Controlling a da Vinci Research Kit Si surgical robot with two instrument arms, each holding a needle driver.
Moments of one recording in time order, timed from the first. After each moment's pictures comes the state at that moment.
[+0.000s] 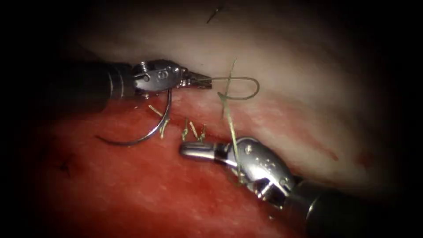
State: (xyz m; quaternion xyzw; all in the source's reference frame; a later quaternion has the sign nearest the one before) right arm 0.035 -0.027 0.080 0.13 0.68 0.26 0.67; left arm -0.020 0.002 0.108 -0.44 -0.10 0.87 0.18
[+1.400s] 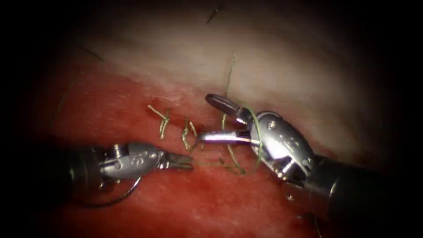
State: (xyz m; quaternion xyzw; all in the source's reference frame) right arm 0.032 -0.022 0.078 0.00 0.68 0.35 0.65; left arm -0.020 -0.012 0.096 -0.45 -0.12 0.88 0.13
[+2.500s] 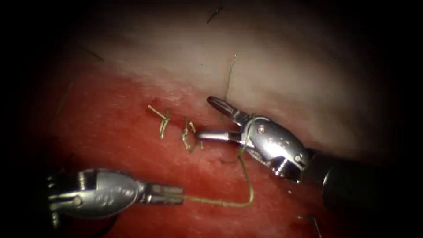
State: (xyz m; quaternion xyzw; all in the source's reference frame) right arm 0.033 -0.024 0.083 -0.01 0.62 0.31 0.72; left arm -0.019 -0.010 0.080 -0.48 -0.09 0.87 0.05
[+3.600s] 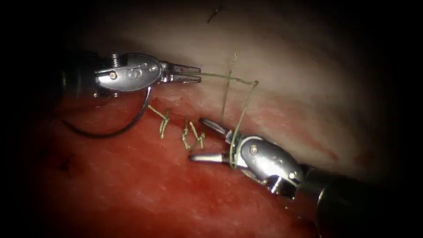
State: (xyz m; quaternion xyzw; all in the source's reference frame) right arm 0.034 -0.027 0.082 0.02 0.63 0.27 0.73; left arm -0.018 0.003 0.096 -0.46 0.00 0.88 0.13
